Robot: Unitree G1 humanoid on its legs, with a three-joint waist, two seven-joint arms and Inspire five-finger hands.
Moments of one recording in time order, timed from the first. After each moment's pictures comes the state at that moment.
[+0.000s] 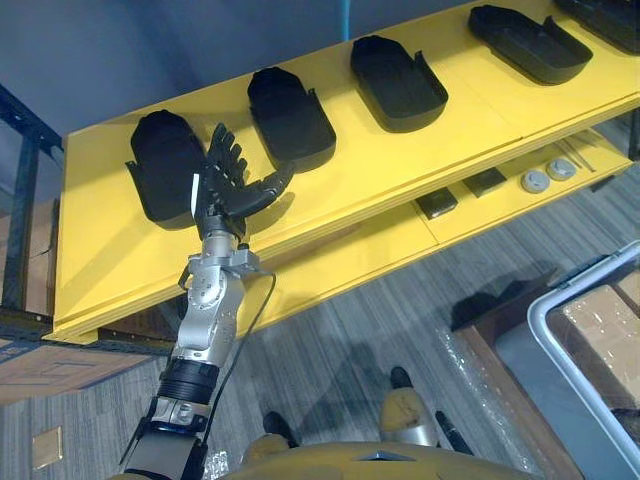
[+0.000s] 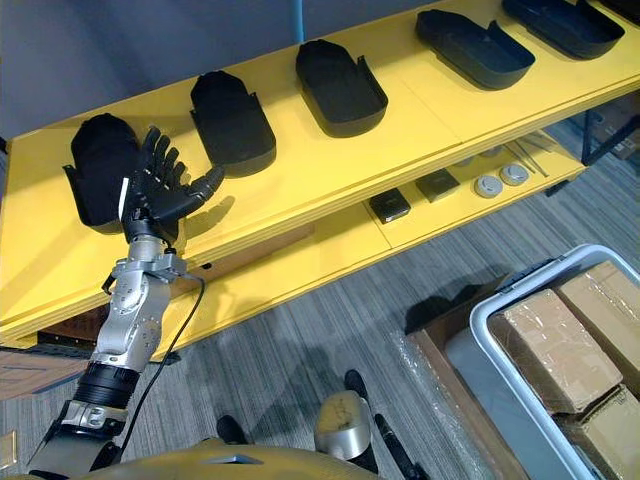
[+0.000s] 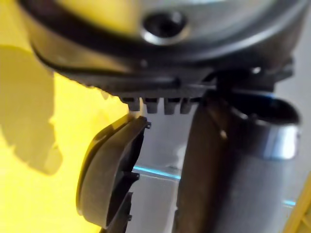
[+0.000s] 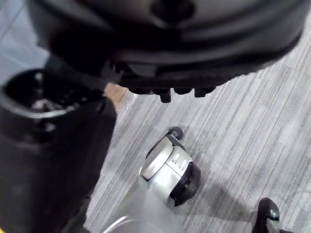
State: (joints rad) left arm -0.24 0.23 -0.08 0.11 -0.51 -0.23 0.20; right arm 0.31 -0.06 -0.36 0.94 0.25 -0.01 0.01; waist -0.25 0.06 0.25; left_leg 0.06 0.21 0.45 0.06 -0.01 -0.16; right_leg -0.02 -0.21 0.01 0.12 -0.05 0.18
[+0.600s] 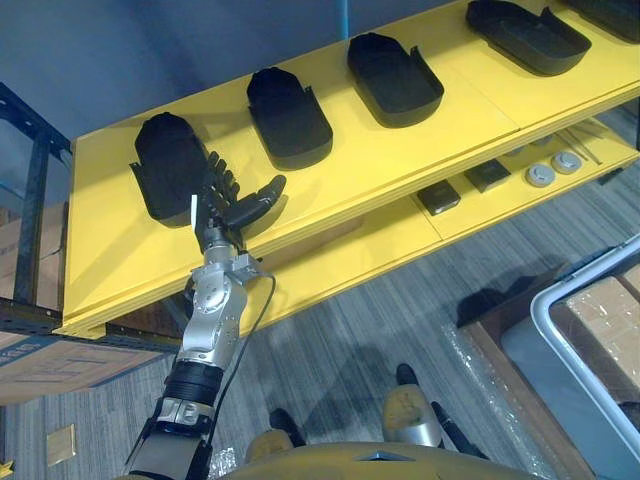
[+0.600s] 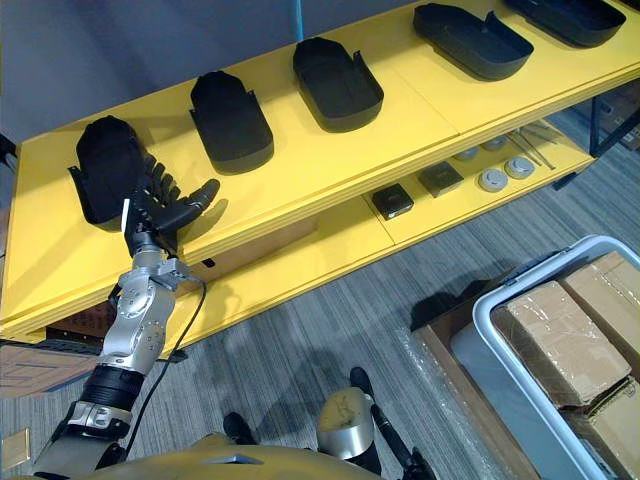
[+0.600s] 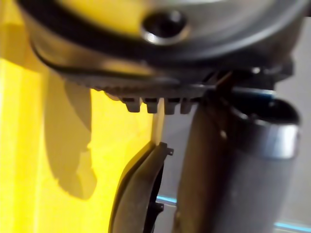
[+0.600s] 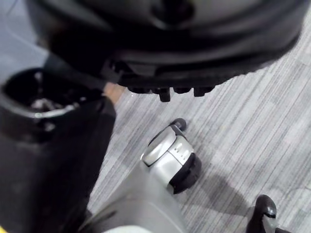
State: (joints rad) left arm -0.23 0.20 -0.08 0.19 -0.50 -0.21 0.31; right arm 0.31 -0.08 -0.28 0.90 0.25 -0.01 -0.01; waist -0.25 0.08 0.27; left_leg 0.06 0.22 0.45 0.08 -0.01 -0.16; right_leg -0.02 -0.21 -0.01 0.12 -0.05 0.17
